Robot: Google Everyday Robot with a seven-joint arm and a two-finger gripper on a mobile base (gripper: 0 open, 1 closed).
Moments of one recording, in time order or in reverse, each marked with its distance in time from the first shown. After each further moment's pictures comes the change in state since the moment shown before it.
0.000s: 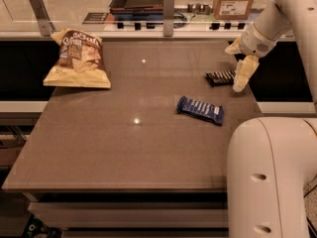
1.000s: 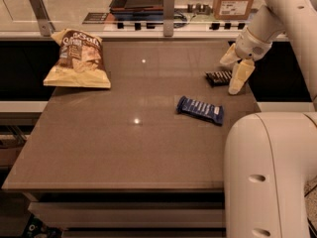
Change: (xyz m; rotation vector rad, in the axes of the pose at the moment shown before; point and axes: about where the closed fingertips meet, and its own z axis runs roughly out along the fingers) arm -0.002 0.012 0.012 -0.056 0.050 -0.033
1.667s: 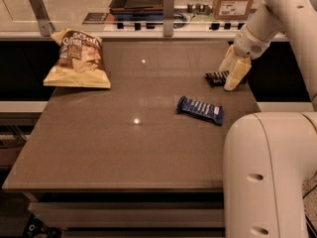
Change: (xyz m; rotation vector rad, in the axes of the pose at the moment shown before) arm -0.003 -0.012 0.003 0.034 -0.007 0.001
